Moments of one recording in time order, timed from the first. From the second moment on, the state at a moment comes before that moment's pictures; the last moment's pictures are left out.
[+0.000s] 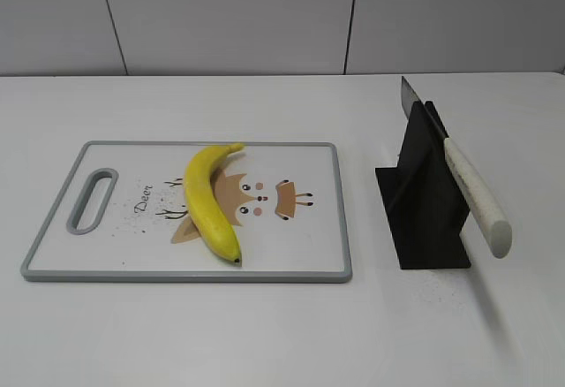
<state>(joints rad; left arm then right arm) -0.15 0.12 -0.51 0.00 1.05 0.08 0.56 0.63 -0.55 -0.09 0.85 0.09</state>
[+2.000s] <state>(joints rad) -0.07 0.02 -0.51 0.01 1.05 0.08 0.06 0.00 -0.42 -0.05 0.95 0.04</state>
